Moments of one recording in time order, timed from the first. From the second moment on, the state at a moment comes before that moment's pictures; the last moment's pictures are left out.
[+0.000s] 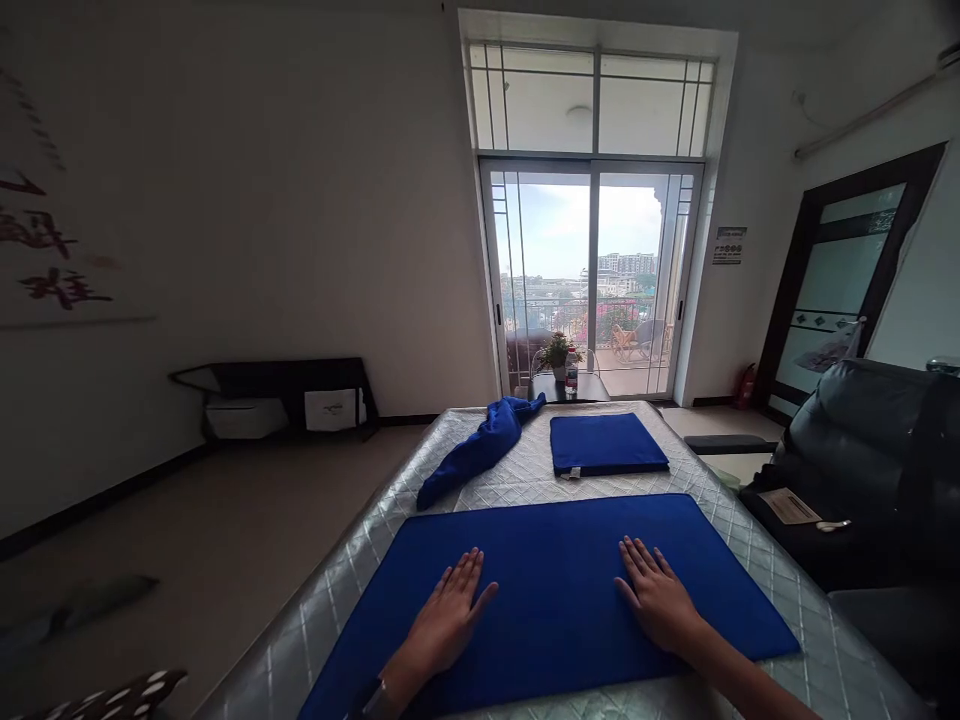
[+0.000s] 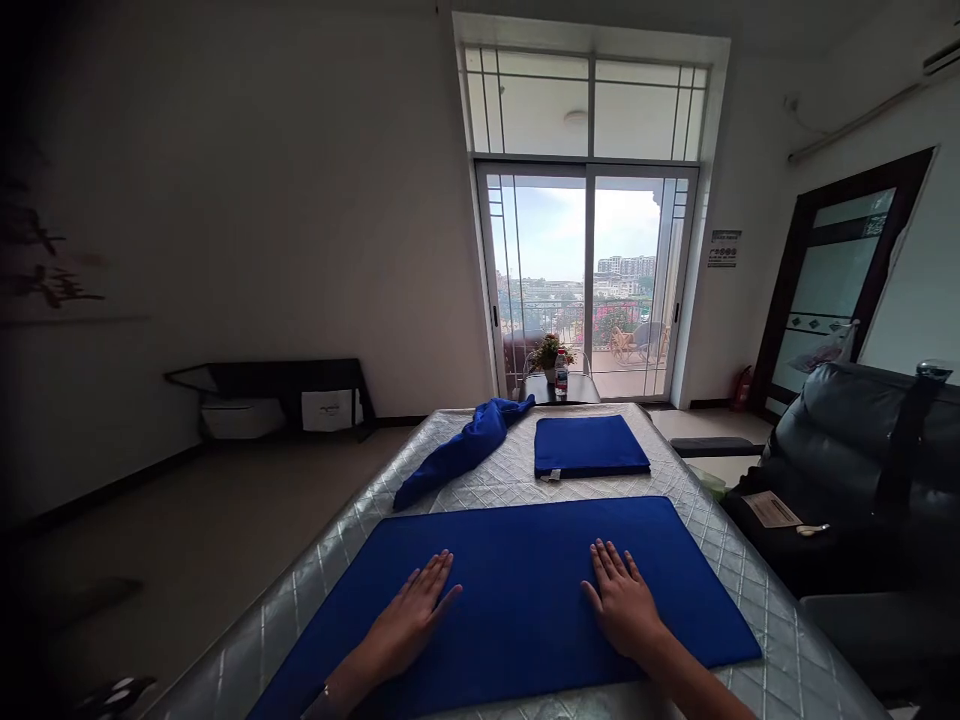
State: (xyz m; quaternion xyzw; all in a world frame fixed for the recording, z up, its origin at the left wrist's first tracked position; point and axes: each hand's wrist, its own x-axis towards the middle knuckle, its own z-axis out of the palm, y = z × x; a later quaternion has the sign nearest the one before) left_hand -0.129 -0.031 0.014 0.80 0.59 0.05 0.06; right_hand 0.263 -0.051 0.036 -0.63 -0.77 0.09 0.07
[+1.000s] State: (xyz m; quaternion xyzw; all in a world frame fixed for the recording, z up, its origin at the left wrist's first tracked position) left_hand -0.095 -0.040 0.043 0.81 0.58 0.09 0.04; right_hand 0.286 -0.066 0.063 -0.65 -0.75 0.04 0.07
